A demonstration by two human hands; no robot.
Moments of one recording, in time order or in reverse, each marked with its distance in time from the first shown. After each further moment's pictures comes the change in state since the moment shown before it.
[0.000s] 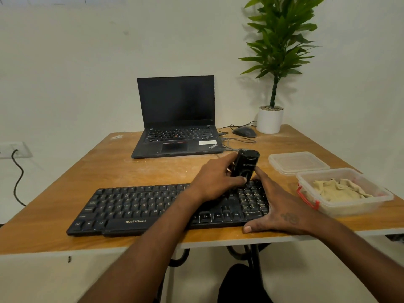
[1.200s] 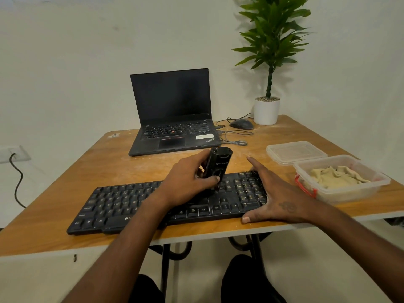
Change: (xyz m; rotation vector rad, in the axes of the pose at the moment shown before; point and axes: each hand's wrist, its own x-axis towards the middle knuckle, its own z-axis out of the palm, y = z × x) left_hand -0.046 -0.014 -0.040 0.064 -0.007 -0.009; right_hand -0.001 0.004 0.000 -0.034 -0.023 -0.014
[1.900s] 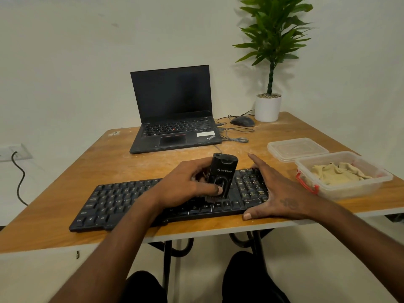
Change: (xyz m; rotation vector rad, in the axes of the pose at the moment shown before) left_hand -0.014 0.004 -0.011 -0.229 -0.224 -0.017; right_hand 0.001 0.000 0.000 -0.004 -0.002 -0.001
